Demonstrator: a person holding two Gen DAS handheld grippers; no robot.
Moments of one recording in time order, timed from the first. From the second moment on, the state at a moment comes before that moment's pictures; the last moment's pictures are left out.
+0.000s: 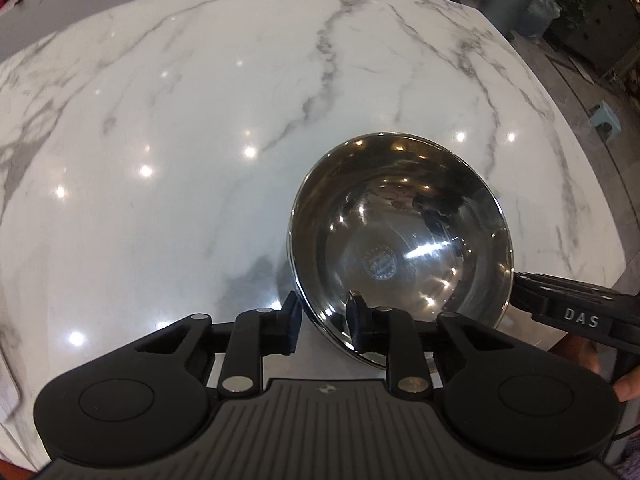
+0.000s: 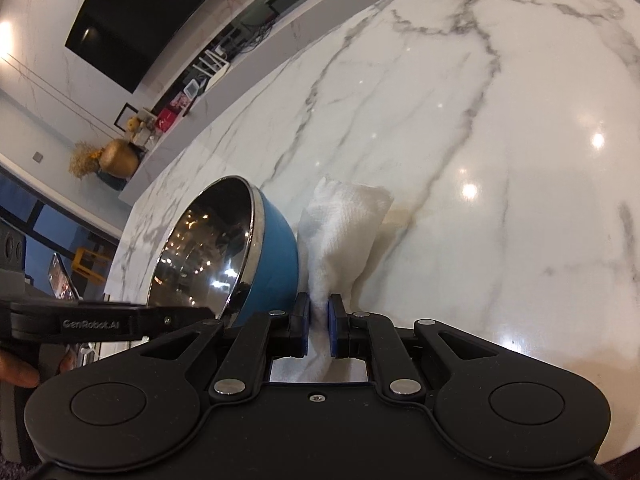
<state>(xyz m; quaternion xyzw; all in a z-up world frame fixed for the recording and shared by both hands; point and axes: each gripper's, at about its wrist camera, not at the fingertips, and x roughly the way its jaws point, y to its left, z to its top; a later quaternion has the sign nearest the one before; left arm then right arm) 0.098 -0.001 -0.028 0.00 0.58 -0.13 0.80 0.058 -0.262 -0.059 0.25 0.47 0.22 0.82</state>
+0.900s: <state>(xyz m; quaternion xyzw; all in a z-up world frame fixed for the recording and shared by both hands) 0.107 0.005 -0.029 0.00 0.57 -0.13 0.81 0.078 -0.270 -0.047 0.27 0.45 0.22 0.82</state>
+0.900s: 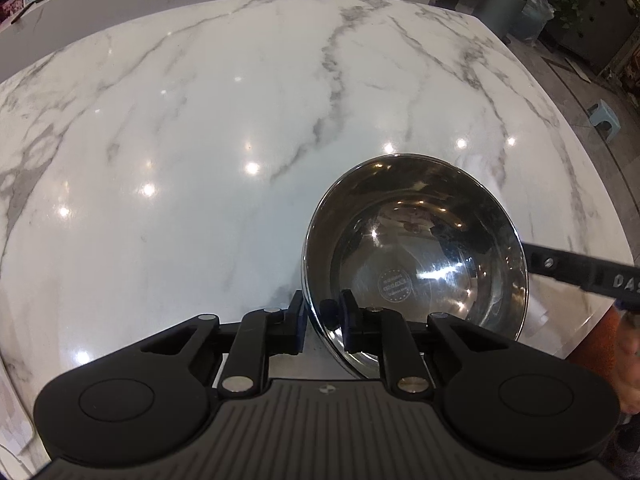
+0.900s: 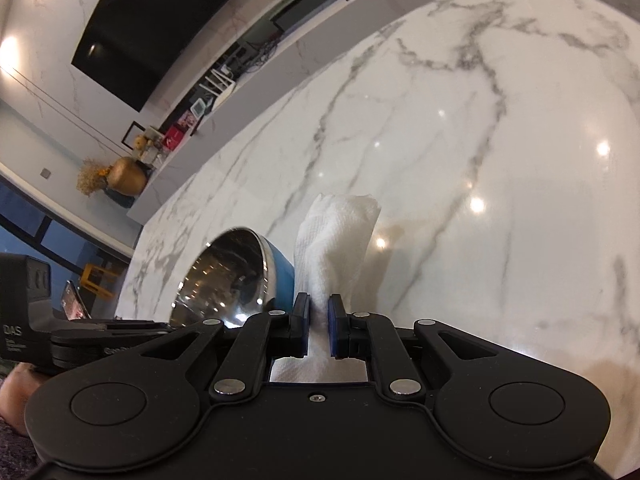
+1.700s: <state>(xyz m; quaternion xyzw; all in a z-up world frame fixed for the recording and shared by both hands) 0.099 0.001 -0.028 0.01 0.57 -0.10 0.82 0.064 -0.255 -0.060 0.25 0.48 0.23 0.81</state>
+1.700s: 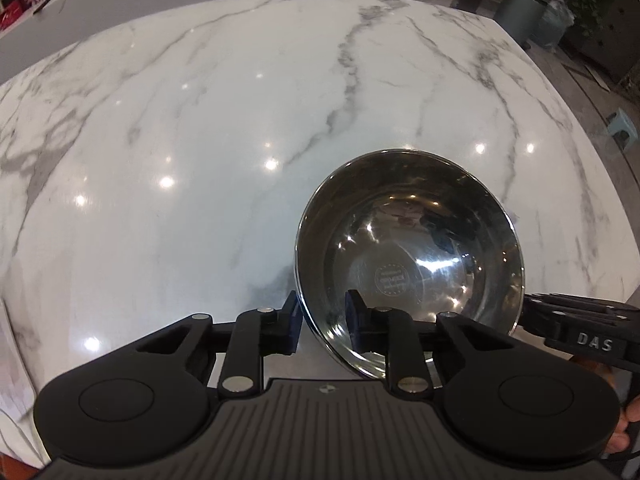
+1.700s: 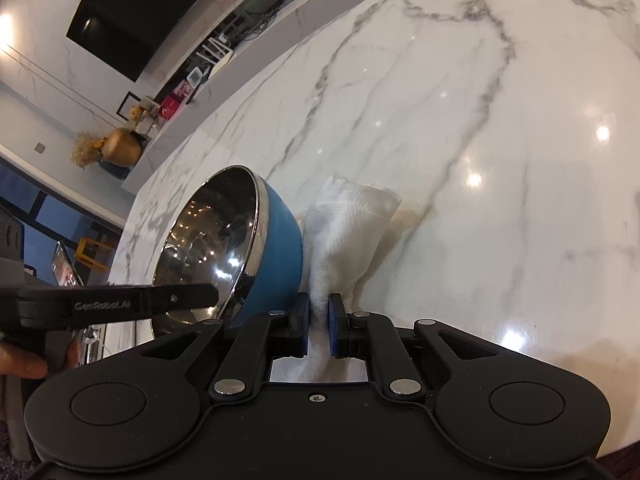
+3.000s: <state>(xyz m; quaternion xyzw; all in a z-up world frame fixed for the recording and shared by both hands) 0.097 0.013 -0.021 -0.05 0.55 -0.10 0.83 0.079 -0.249 -0.069 0.26 0.48 0.22 0.81</state>
